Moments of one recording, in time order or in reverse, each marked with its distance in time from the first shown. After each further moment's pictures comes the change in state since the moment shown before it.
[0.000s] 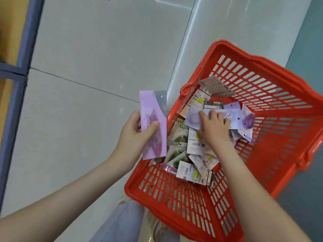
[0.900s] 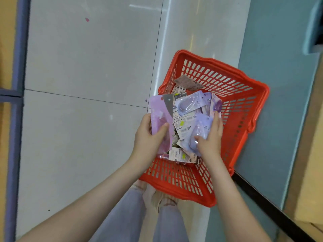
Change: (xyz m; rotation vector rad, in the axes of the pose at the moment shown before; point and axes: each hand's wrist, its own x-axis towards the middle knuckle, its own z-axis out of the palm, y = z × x) left_hand -0.067 0.055 0.038 0.135 -0.081 0.052; right_hand -0.143 -0.009 -0.081 1.040 0.276 0.476
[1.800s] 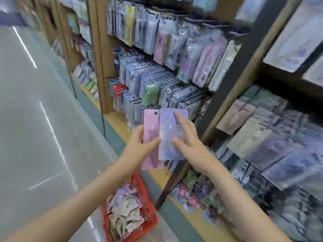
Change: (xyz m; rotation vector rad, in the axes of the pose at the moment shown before) left_hand -0.468 0.456 -0.120 -0.014 -1.013 0.706; right_hand -0.590 -0.362 -0.420 0.137 0.502 -0.470
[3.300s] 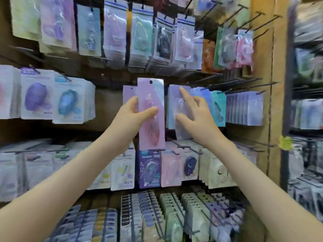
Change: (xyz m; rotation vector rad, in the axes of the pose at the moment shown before) left_hand -0.113 0.365 0.444 -0.287 -0.939 0.655; right_hand -0.351 -0.188 -0.427 -0.871 1.243 0.084
